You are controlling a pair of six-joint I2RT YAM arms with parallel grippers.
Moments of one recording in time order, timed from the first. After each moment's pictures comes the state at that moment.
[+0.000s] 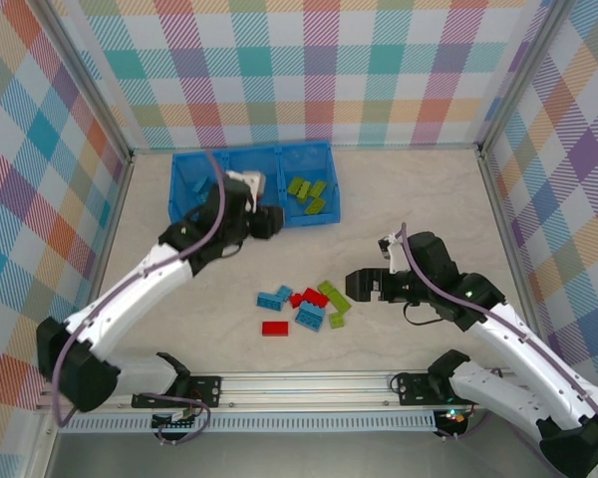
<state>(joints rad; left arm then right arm) -0.65 1.23 1.13 -0.53 -0.09 -0.40 0.62 0.83 0.82 -0.76 -0.32 0.57</state>
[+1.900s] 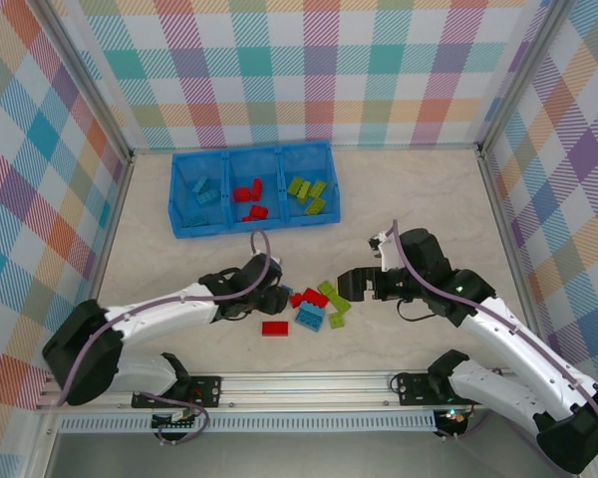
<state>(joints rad) -0.81 1.27 0.72 -0.43 -0.19 -0.45 0.62 0.88 0.80 -0.66 -0.46 0.54</state>
